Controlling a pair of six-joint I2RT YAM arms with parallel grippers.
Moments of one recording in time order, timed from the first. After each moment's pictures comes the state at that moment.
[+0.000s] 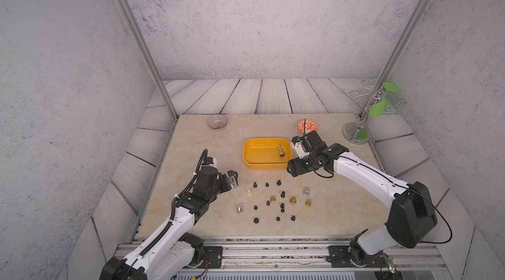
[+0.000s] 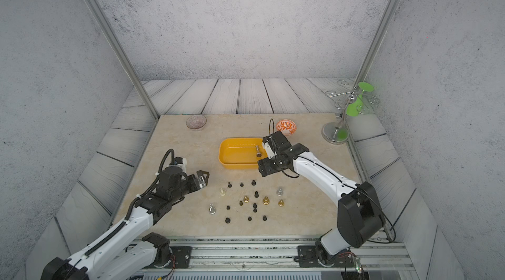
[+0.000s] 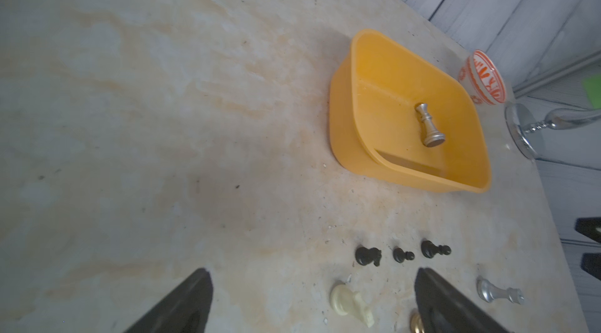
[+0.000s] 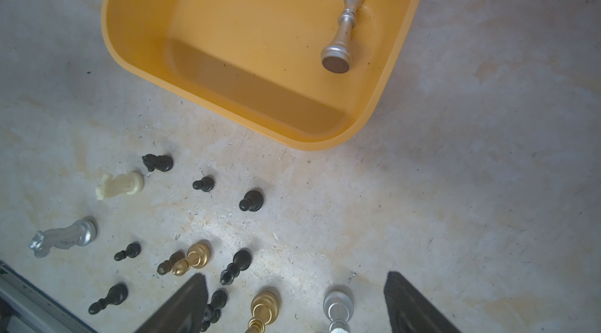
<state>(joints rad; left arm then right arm) -0.39 0.90 0.43 -0.15 0.06 -0.64 0.57 1.51 1.19 -0.75 -0.10 0.16</state>
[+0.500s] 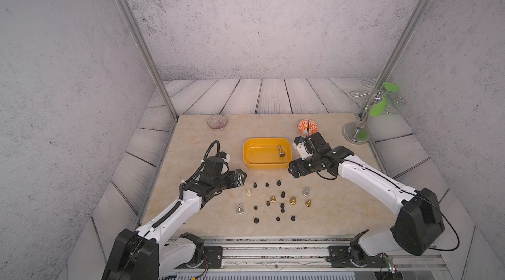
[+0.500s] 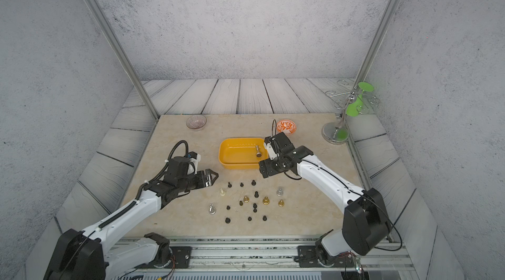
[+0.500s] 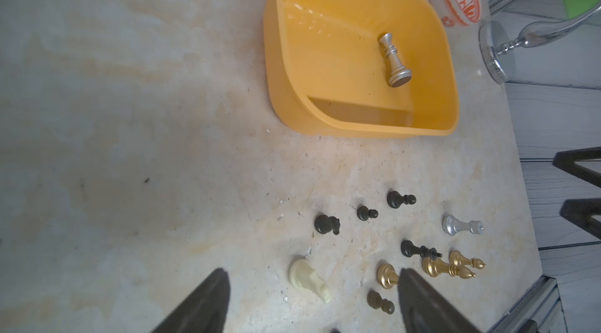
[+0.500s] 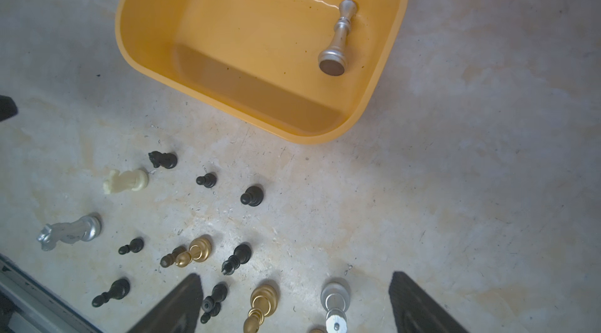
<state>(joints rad) -0.40 1.15 0.60 -0.26 0.27 -0.53 0.57 1.44 1.15 -0.74 -0.09 0.16</state>
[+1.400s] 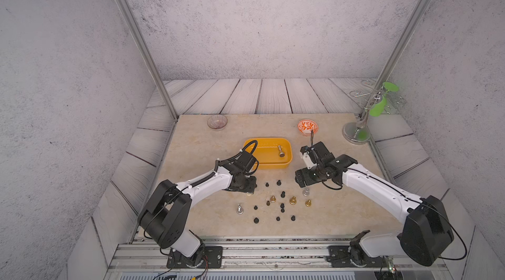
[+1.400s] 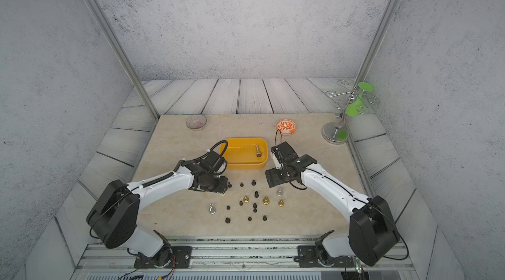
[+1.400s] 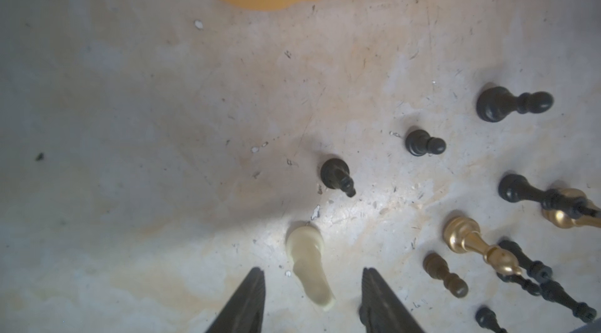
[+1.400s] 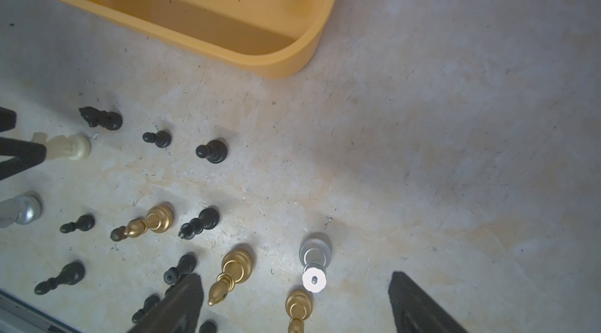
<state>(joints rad) -0.67 1.54 0.94 -0.63 0.04 -0.41 0.57 1.37 1.01 -0.77 -0.02 0.21</state>
